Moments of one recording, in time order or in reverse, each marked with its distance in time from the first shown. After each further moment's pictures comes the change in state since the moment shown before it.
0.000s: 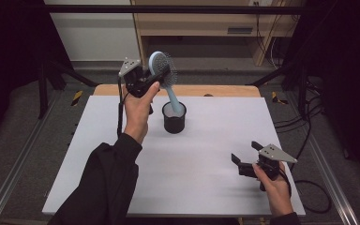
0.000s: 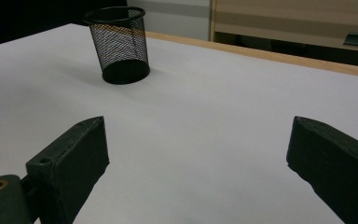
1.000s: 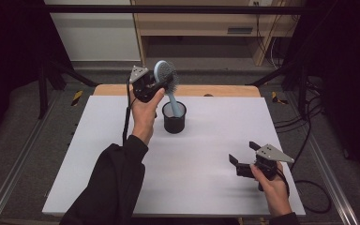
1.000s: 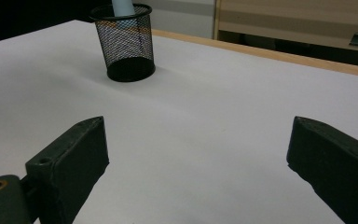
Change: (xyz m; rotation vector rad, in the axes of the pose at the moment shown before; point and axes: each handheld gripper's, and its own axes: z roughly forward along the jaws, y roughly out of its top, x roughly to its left) left arm 0.014 -0.037 0.025 0.045 0.035 0.015; right arm 0.005 0.000 0.004 0.009 0.012 -0.015
